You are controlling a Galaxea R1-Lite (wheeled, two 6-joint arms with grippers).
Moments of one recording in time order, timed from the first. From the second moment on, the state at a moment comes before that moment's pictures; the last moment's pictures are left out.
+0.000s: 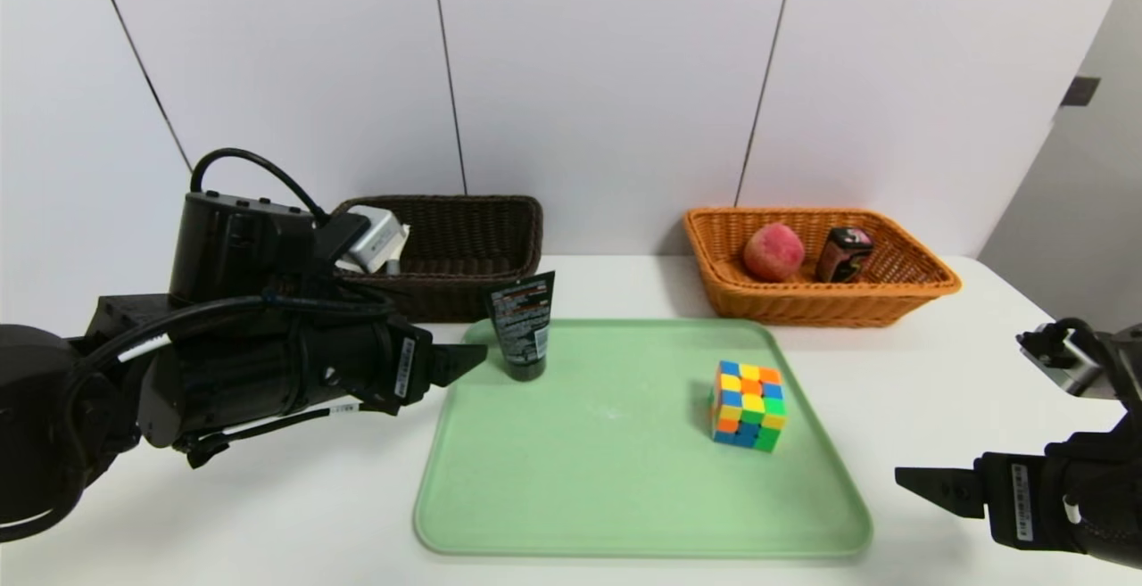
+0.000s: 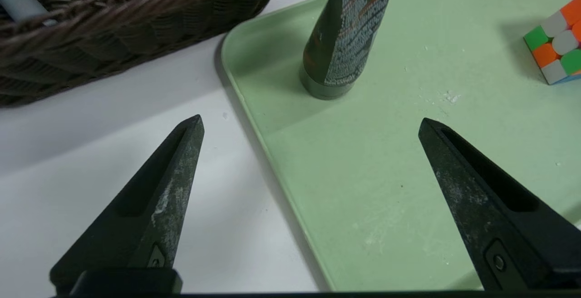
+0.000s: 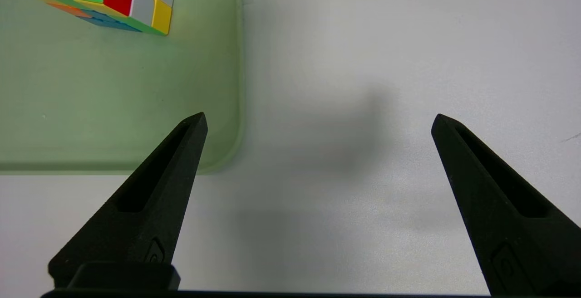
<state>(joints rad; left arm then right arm) -0.48 1.54 -0.78 -0.30 -0.04 -0.08 0.36 1.22 -0.61 0.23 -0.17 0.36</state>
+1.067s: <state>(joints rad) -0.51 1.77 -0.65 -0.75 -0.14 0.00 0.36 1.21 -0.60 0.23 -0.15 0.36</state>
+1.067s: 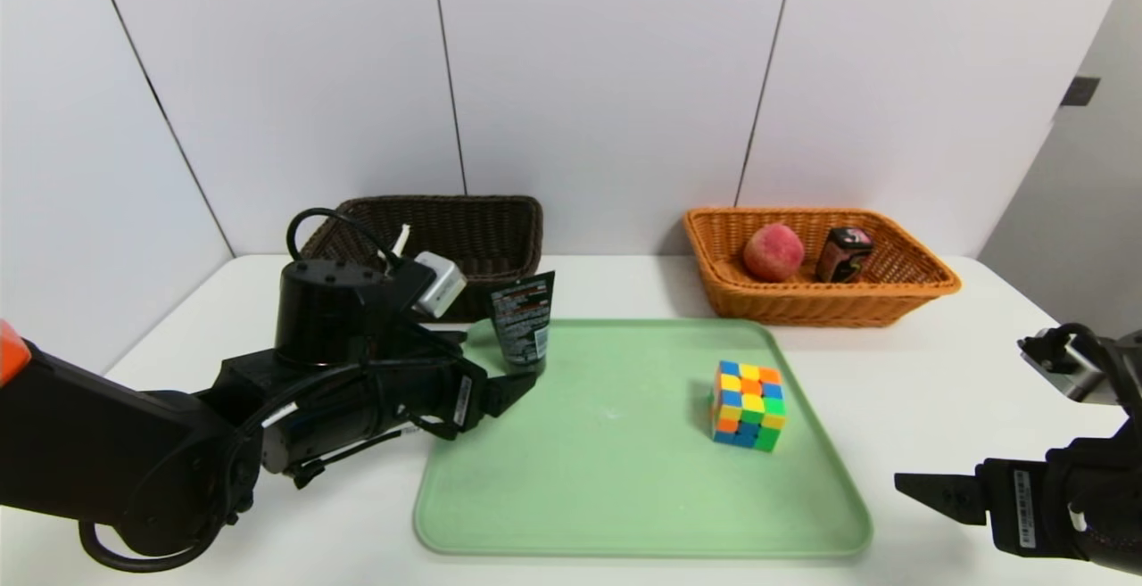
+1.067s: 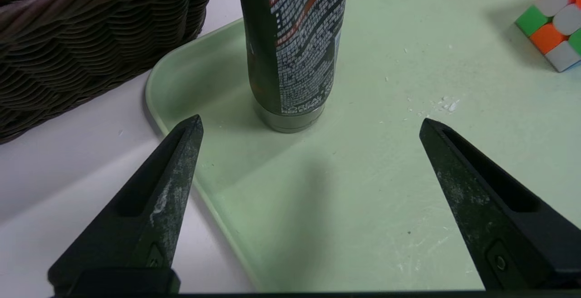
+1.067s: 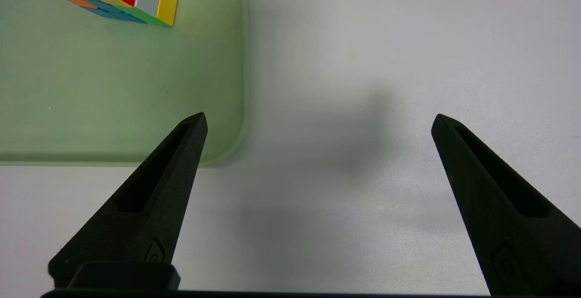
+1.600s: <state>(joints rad) -0.51 1.82 -0.68 -0.75 -0.14 0.06 0.36 1.22 -0.58 0.23 -0.15 0.36</state>
